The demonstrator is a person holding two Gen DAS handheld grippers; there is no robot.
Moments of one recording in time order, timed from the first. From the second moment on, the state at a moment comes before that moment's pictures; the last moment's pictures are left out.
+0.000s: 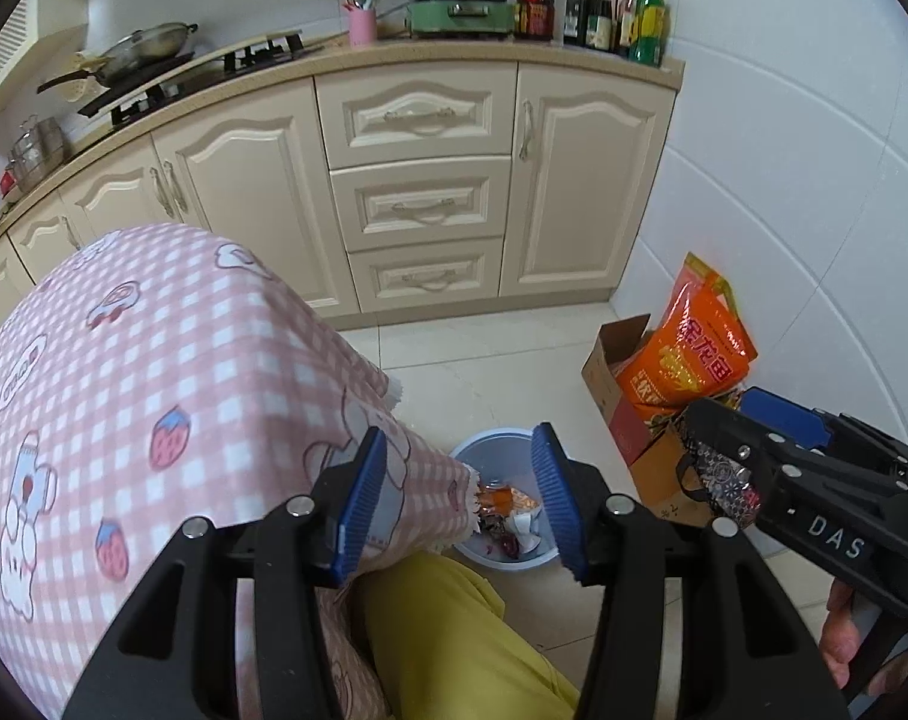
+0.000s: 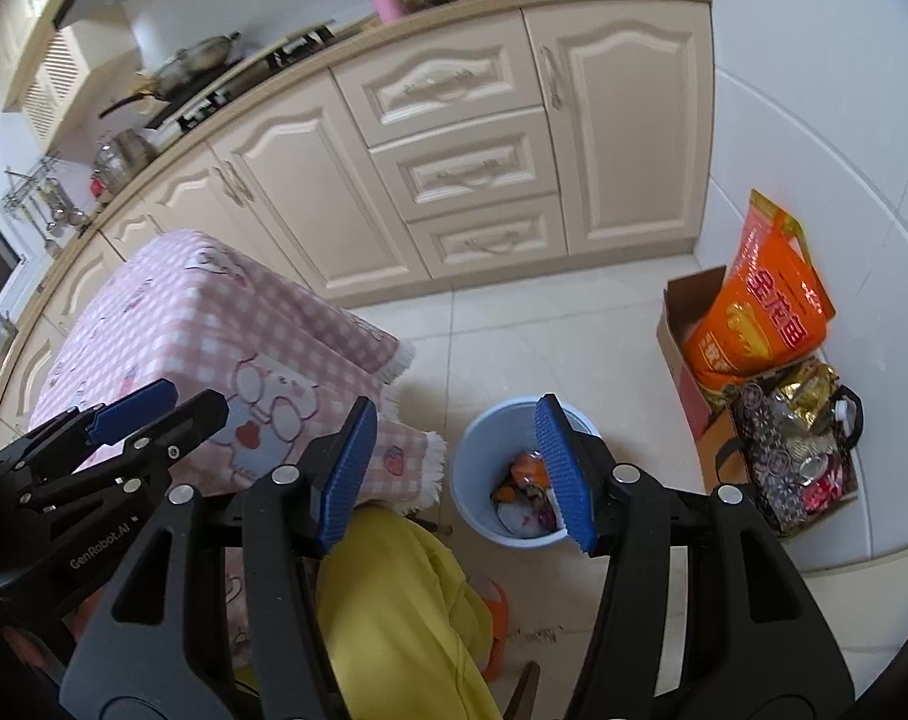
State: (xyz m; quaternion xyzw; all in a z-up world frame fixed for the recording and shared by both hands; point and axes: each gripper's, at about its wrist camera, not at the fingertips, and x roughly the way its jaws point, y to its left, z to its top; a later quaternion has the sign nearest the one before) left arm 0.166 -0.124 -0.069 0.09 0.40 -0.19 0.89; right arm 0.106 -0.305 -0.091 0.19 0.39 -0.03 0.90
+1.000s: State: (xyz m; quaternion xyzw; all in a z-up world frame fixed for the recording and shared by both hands) left arm 0.032 -0.035 -0.003 0.02 0.24 -0.12 0.96; right arm 0.000 -0.243 -0.020 0.11 0.18 0.04 0.98
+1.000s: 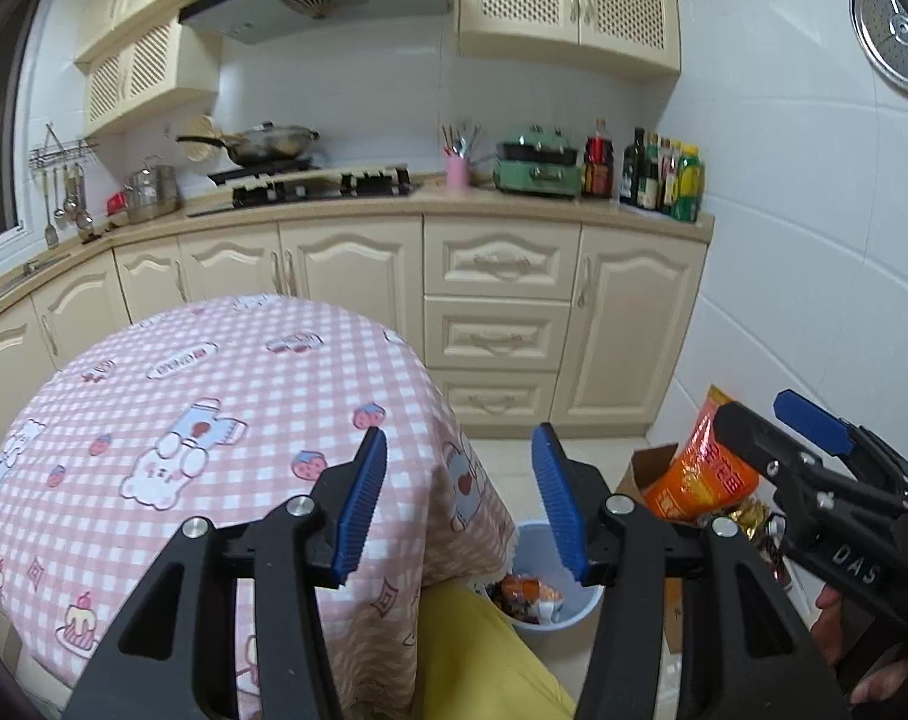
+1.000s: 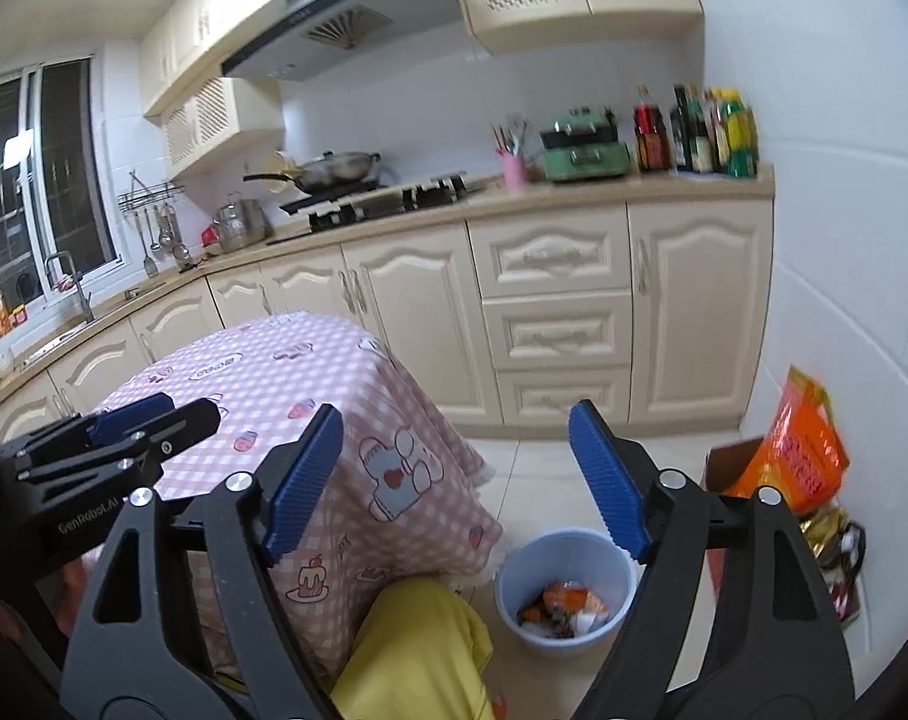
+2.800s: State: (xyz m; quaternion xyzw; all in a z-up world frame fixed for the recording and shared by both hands) left arm -0.020 -0.018 0.023 0.00 0.18 -0.08 0.98; right arm -0.033 -0.222 -0.004 0.09 0.16 0.07 0.98
